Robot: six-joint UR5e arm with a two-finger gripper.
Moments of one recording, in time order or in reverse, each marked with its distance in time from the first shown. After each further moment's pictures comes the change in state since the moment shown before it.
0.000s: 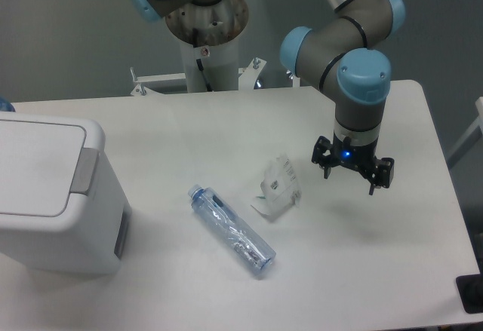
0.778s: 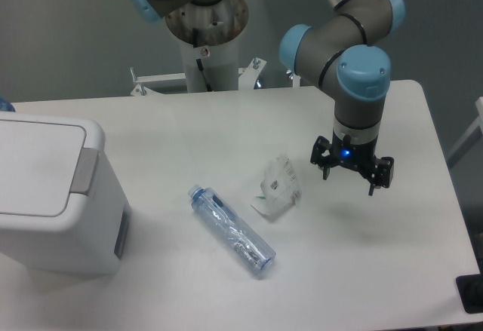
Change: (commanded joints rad) arm -0.014 0.026 0.018 0.035 -0.129 -0.239
